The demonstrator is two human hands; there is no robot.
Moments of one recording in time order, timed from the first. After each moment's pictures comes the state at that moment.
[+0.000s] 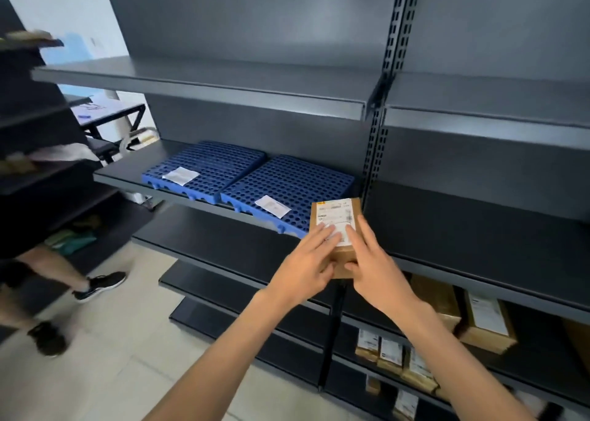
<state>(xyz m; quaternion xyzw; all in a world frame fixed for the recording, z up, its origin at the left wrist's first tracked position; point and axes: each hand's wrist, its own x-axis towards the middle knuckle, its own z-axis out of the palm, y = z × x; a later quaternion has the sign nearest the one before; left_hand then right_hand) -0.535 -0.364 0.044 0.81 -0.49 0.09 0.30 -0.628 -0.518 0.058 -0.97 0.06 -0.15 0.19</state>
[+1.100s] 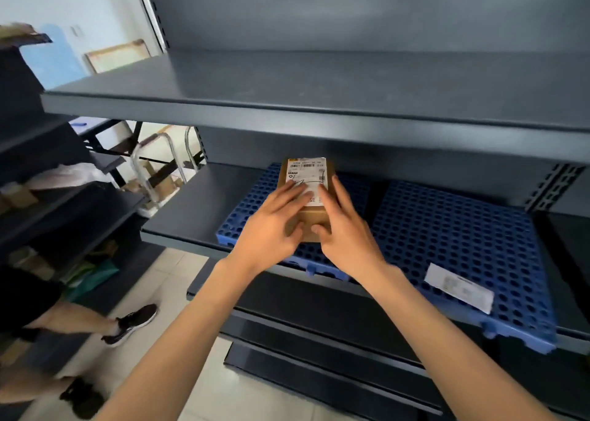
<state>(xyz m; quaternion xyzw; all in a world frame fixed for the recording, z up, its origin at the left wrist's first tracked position) -0.108 -0.142 0.089 0.82 -0.47 0.15 0.29 -0.194 -0.296 0.072 -0.93 0.08 -0.21 0.28</state>
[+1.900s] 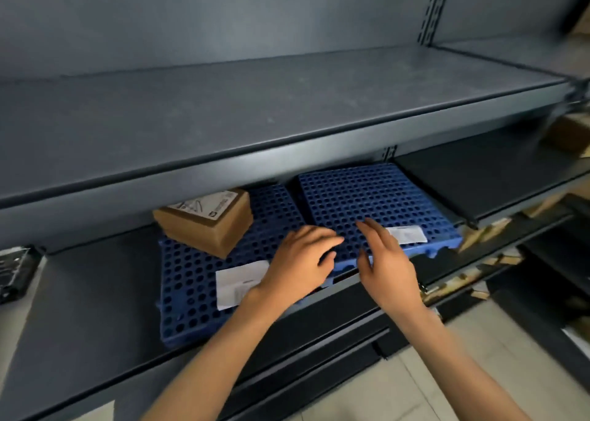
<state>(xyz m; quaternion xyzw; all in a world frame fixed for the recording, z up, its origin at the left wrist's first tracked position) -0.076 -0.212 0.049 0.59 -0.75 -0.01 0.28 -0.260 -0.259 0.040 -0.83 0.46 -0.29 0.07</state>
